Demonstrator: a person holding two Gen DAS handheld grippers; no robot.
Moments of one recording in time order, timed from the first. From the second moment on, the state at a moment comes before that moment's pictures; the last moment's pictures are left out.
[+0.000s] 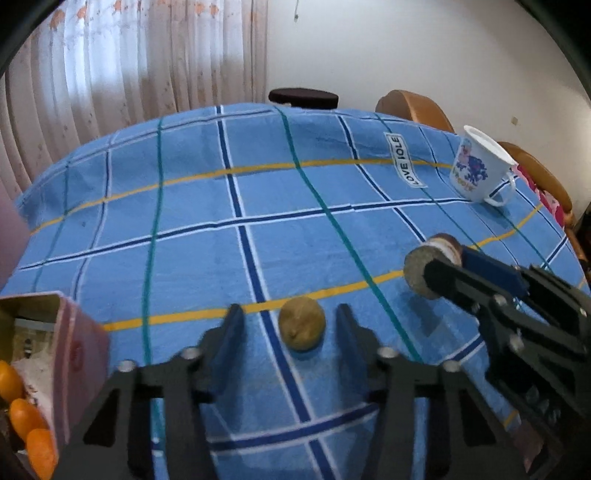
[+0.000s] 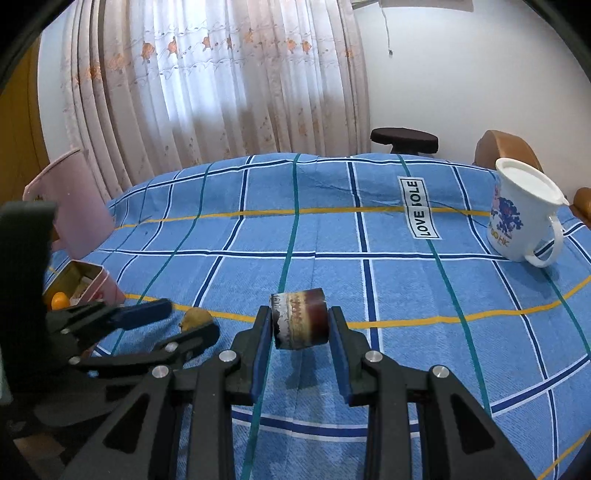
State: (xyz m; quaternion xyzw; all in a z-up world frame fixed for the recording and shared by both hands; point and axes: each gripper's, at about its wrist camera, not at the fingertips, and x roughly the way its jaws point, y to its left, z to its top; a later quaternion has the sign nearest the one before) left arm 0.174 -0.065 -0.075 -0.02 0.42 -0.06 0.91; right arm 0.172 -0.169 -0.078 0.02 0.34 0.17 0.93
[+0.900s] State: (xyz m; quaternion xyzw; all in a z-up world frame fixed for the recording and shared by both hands) left arm 0.138 -0.054 -0.050 -0.04 0.32 -0.05 0.94; right arm 0.144 -0.173 -0.061 0.02 0.25 0.22 0.94
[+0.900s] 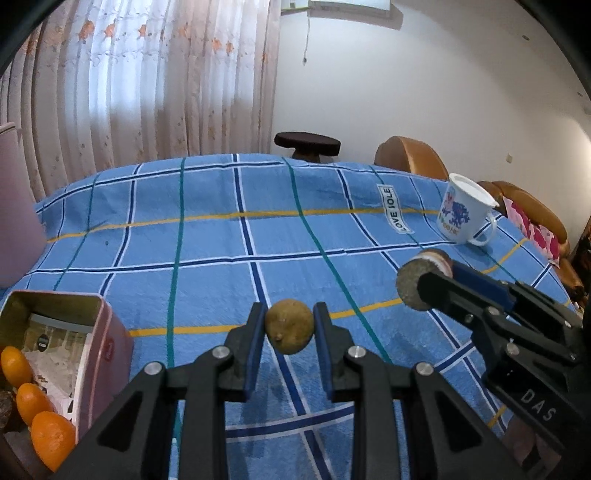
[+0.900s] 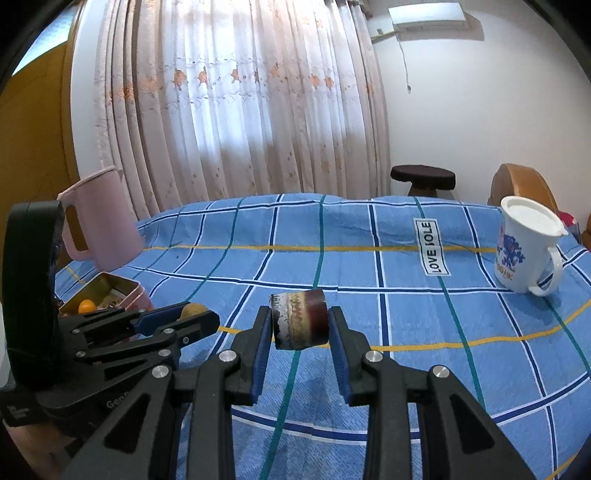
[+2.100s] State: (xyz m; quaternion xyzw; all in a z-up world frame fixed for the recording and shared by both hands) left arm 0.093 -0.053 -0.029 -0.02 0.22 -0.01 0.98; right arm 0.101 -0.162 -0.047 -0.02 0.16 0.22 0.96
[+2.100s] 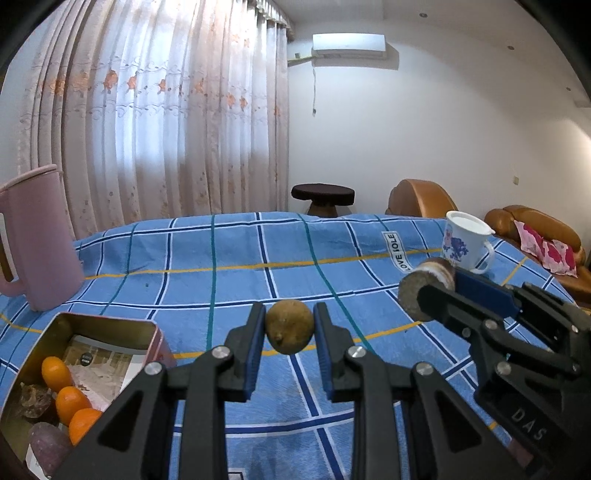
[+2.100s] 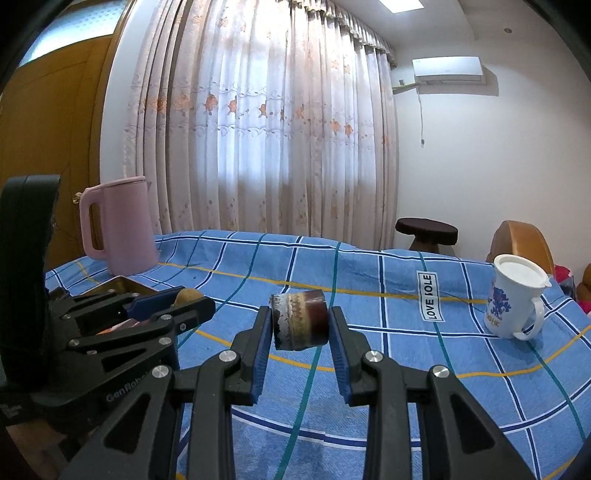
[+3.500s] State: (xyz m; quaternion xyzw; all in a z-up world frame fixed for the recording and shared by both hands) left arm 0.063 -0.027 -0.027 -0.03 0.23 -0.04 0.97; right arm 0.121 -0.229 -0.067 0.00 0.31 0.16 0.94
